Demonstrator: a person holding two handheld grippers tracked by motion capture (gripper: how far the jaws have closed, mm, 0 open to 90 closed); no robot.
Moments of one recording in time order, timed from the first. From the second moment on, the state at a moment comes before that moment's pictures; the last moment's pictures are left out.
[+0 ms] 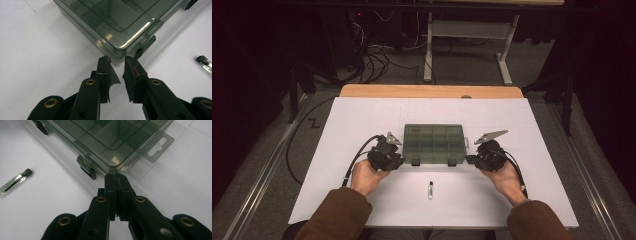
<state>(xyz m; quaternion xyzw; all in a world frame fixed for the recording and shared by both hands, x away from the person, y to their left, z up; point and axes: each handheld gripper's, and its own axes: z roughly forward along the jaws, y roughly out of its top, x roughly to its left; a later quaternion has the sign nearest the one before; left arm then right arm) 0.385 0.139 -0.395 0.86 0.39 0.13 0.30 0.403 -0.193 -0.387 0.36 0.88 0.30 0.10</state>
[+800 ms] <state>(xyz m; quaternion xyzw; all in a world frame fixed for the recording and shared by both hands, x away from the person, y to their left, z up) 0.390 0.132 -0.375 0.84 0.39 0.18 0.33 0.405 -0.197 -0.374 0.36 0.86 0.33 0.11</state>
